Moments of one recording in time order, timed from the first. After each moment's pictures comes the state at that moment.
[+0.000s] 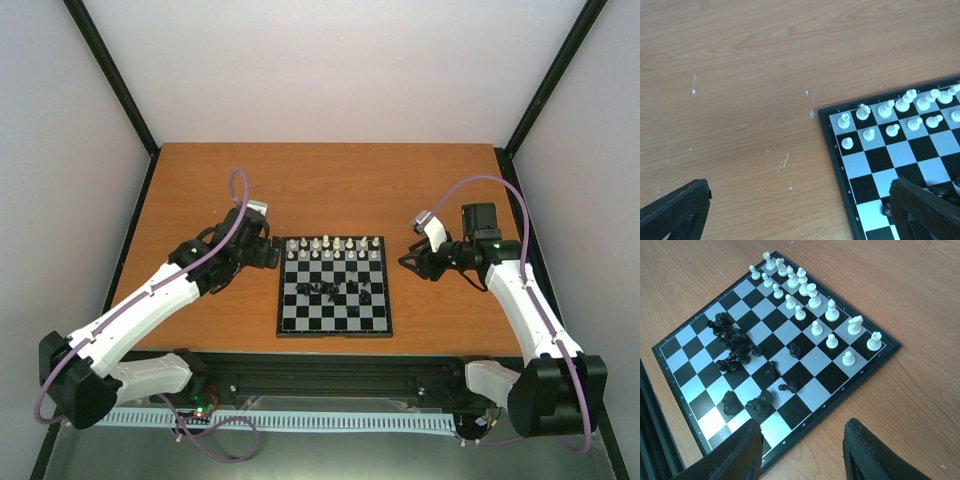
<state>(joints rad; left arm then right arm) -0.66 1.13 1.00 -0.71 -0.38 -0.29 0.06 1.13 0.87 -0.75 -0.70 -0.54</state>
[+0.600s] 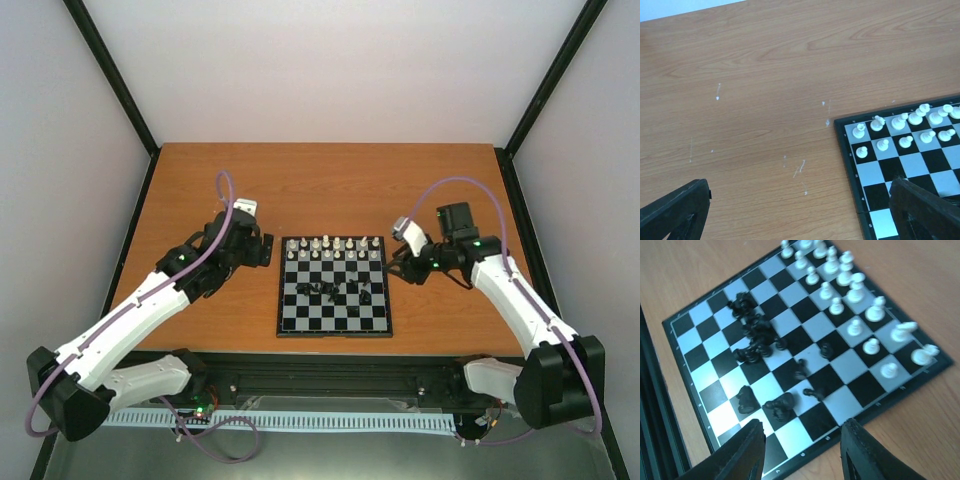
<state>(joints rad) -0.66 1.05 0.99 -0.71 -0.44 -0.29 0.22 1.19 0.87 -0.71 -0.63 -0.54</state>
